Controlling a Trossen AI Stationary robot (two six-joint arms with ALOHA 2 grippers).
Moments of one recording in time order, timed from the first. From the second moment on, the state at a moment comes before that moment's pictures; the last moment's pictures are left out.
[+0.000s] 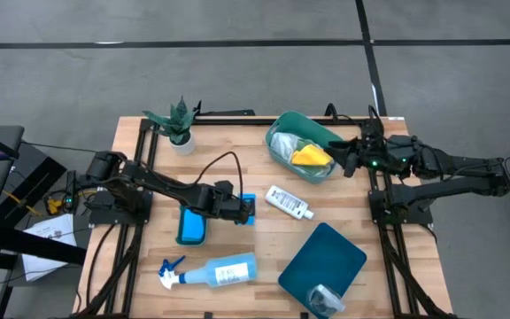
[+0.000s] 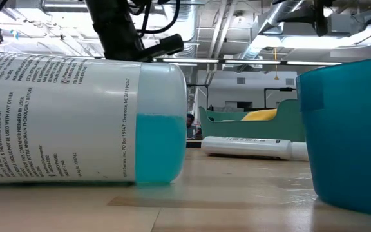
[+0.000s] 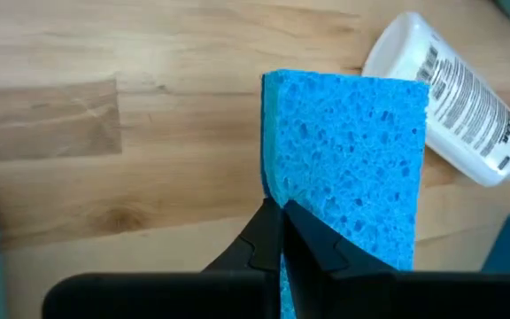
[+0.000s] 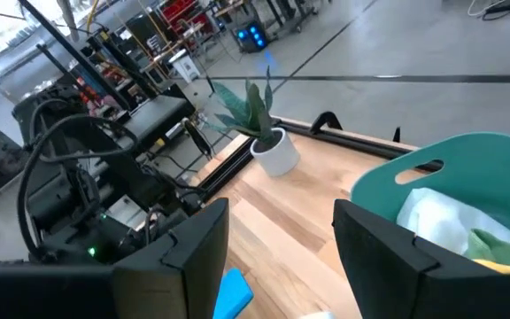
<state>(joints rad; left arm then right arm) -0.21 1.73 1.17 -0.64 -0.37 -1.70 -0.03 0.66 0.80 -0.35 0.41 0.65</state>
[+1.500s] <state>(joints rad) -0.40 1.53 1.07 -0.86 -0.44 -1.94 -0.03 0.70 0.80 -0.35 0.42 0.72</state>
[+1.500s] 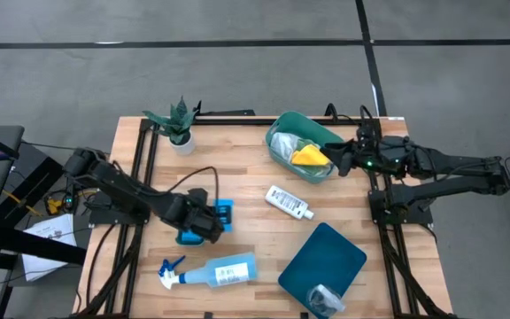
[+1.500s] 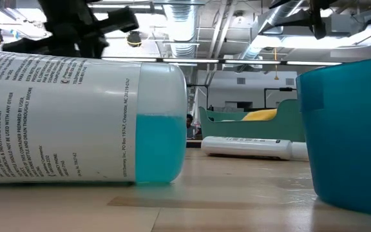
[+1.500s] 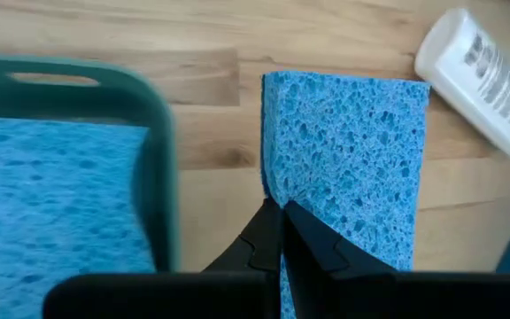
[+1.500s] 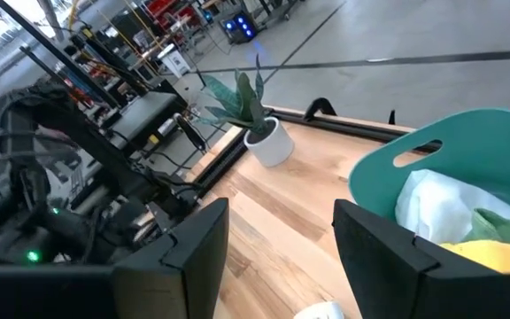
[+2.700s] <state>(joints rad) -0.60 1.24 0.85 -1.00 -0.41 -2.17 -0.03 0.72 0.80 -0.36 0.43 0.73</state>
